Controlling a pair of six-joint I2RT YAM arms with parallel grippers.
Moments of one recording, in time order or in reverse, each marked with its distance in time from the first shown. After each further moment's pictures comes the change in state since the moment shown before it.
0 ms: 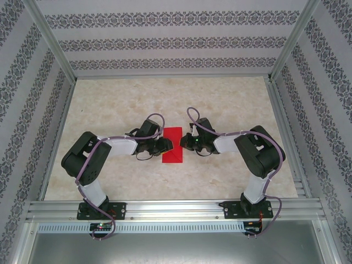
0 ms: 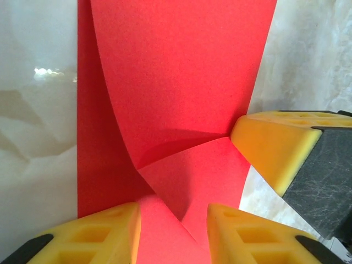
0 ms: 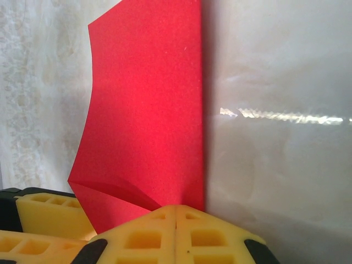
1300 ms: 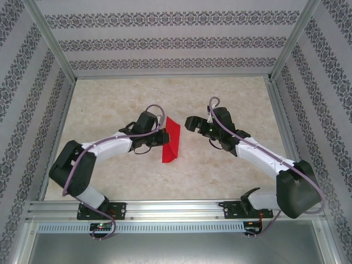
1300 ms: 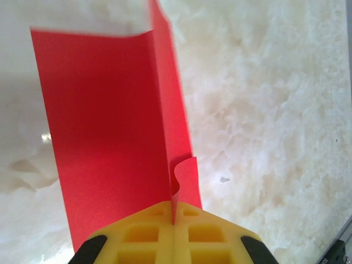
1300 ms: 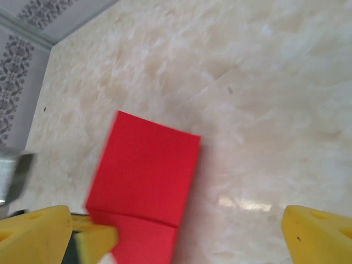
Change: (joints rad) left arm -0.006 -0.187 0.114 -0.198 -0.126 0.239; right arm -0.046 -0.509 0.021 -0.296 0.307 -0.105
